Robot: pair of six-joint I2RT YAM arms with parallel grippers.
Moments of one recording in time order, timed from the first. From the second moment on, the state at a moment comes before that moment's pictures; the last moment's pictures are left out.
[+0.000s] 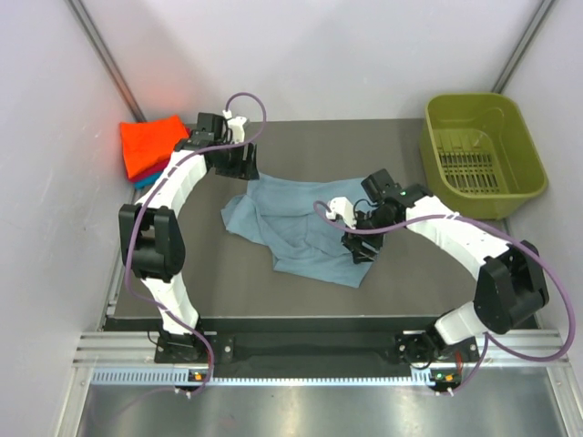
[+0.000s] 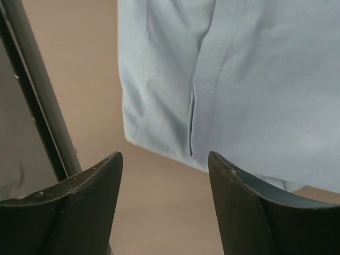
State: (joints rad) left arm -0.15 1.86 1.60 -0.63 0.34 0.04; right arm 0.52 1.46 1.11 -0.89 -0.48 -0.73
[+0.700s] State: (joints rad) left arm -0.15 1.86 1.58 -0.59 0.33 0.02; right arm 0.52 1.57 1.09 -0.84 -0.37 -0.78
